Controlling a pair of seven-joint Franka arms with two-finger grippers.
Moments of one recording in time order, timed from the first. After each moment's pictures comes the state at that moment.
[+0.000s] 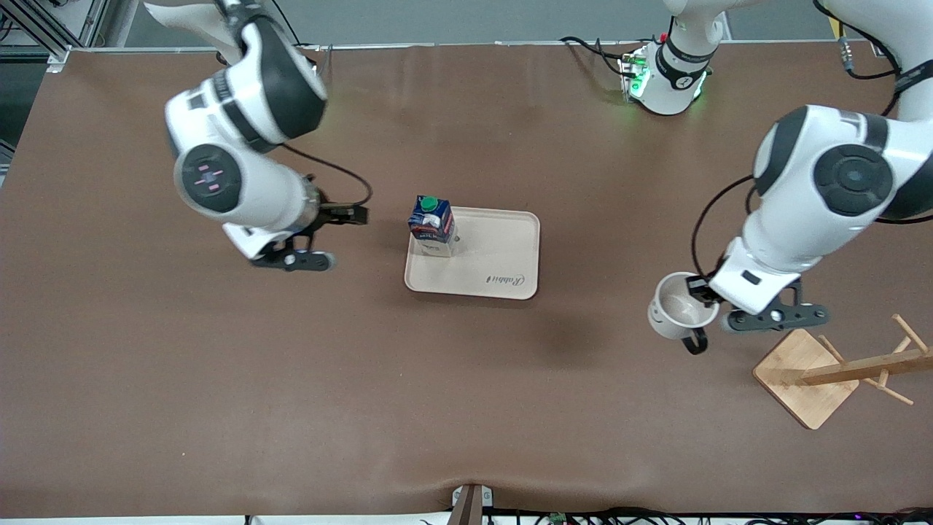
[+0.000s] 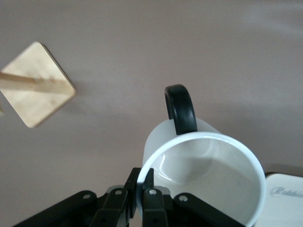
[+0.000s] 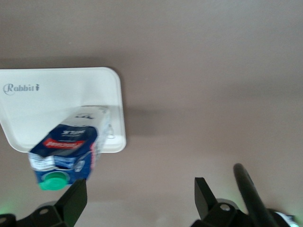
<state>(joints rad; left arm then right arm) 0.26 0.35 -0.55 -1.55 0.29 1.91 -0.36 0.46 0.31 0.03 -1.57 0.19 1.64 0.57</state>
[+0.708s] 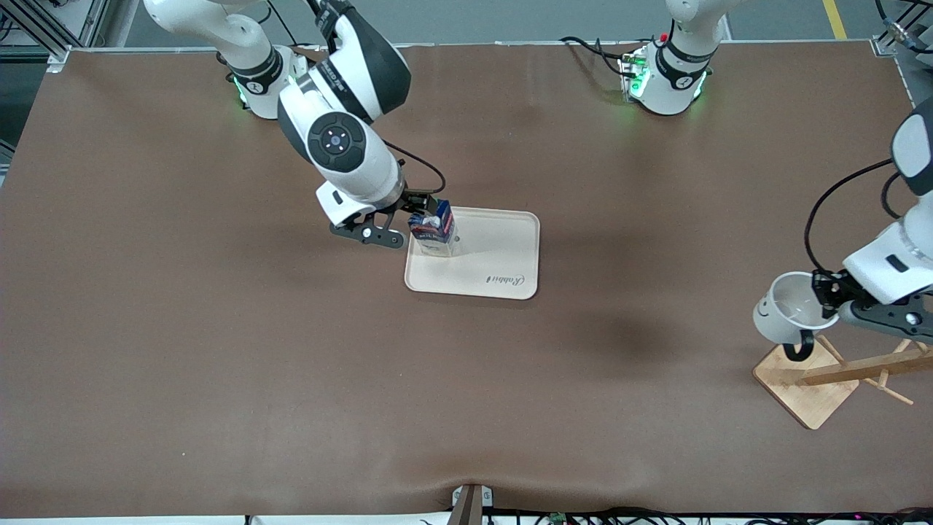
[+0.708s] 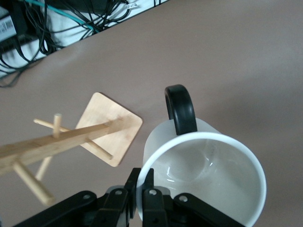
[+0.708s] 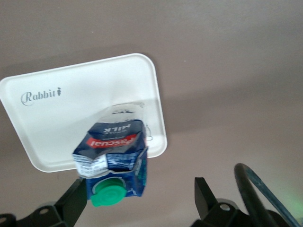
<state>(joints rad) 0.47 0.32 -0.56 -1.48 0.30 1.90 0.27 0.63 0.33 0.03 -1.67 0.19 1.87 0.85</state>
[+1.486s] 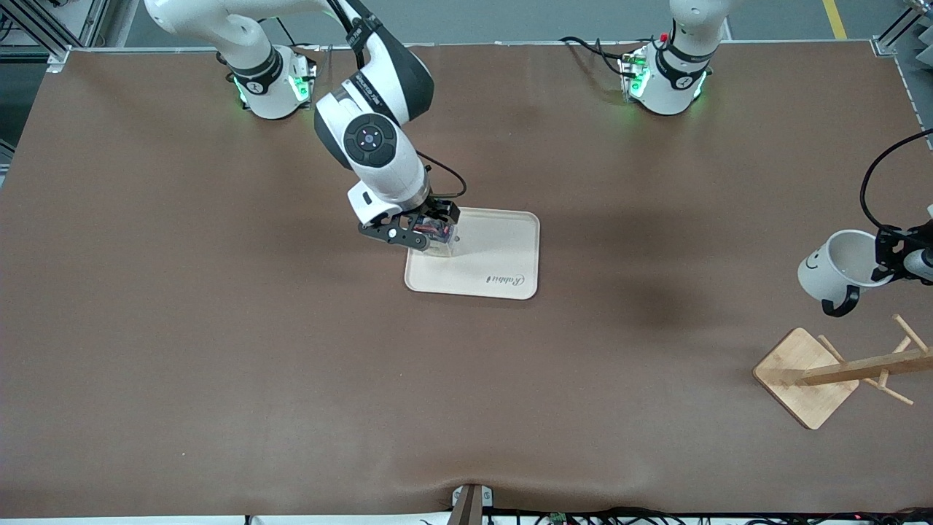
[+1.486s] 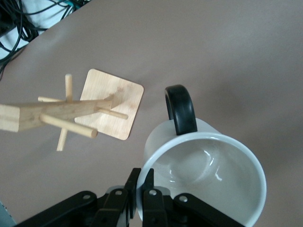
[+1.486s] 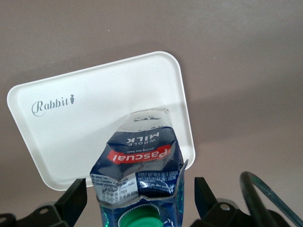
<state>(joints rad) 0.65 0.24 -0.56 -1.55 0.14 1.82 0.64 0.68 0.37 0.03 -1.76 0.19 2.07 0.93</state>
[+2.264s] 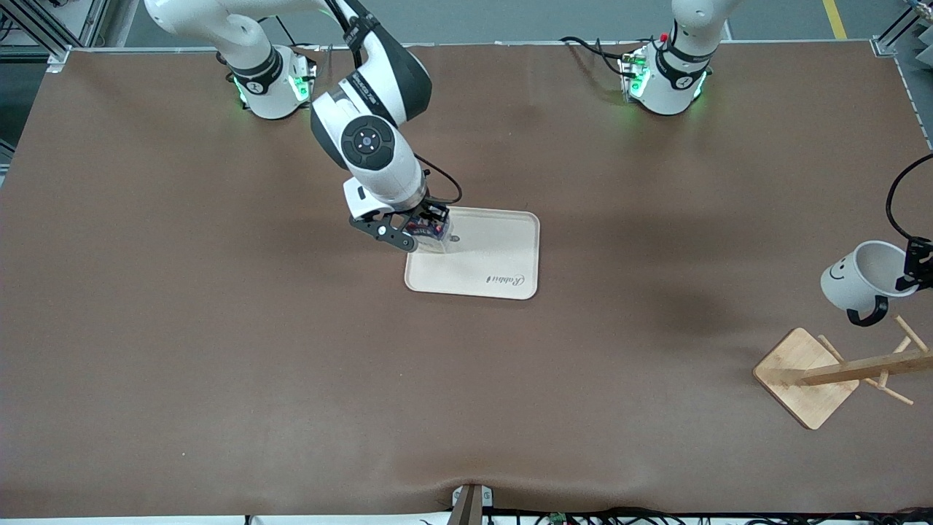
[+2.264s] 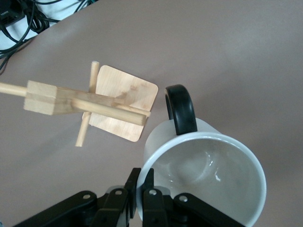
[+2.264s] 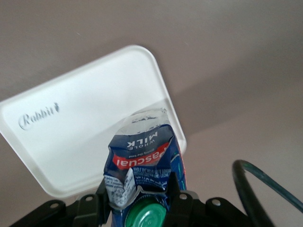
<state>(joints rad) 0.72 0.33 -0.55 -1.49 0.12 1.87 0.68 0.67 0.36 0.01 -1.68 0.23 1.88 1.07</state>
